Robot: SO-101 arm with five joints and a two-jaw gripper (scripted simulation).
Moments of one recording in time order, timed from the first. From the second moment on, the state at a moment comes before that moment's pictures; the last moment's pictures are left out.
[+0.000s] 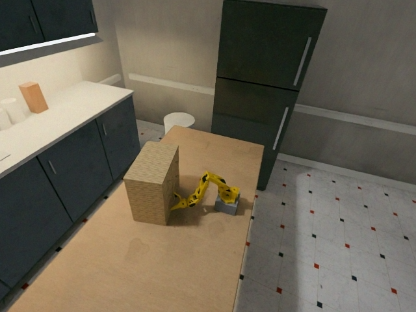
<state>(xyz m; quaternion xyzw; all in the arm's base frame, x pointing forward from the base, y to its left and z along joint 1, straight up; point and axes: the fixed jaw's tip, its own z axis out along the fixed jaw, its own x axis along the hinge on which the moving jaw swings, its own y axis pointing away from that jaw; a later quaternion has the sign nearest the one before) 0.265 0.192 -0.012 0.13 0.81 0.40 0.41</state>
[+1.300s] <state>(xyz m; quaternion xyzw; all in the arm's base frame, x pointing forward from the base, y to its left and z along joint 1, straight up) 0.265 0.188 -0.014 0.13 0.81 0.39 0.41</state>
